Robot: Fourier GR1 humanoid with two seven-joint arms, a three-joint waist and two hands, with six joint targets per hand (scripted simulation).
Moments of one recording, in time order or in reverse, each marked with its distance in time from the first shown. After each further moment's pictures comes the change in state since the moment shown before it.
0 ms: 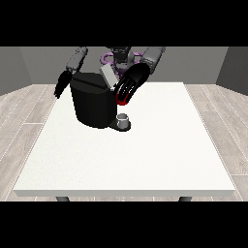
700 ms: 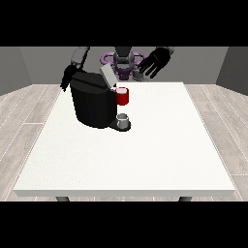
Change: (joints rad) left arm 0.272 -0.242 0.096 -0.046 0.187 -0.018 -0.015; right arm 0.232 -0.007 -0.063 0.117 -0.053 0.022 -0.101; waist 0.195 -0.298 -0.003
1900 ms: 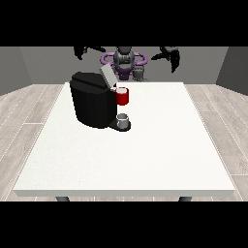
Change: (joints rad) left arm 0.506 -0.268 0.143 -0.114 0.419 -0.088 0.007; right arm -0.039 -0.081 0.003 -0.111 -0.074 0.166 0.077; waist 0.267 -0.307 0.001
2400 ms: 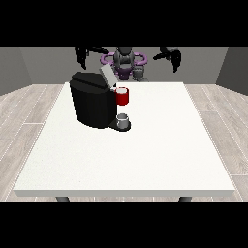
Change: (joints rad) left arm 0.061 0.003 -0.119 -0.198 0.125 0.016 0.082; right arm -0.150 -0.020 -0.097 0.118 -0.105 0.021 0.063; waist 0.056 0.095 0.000
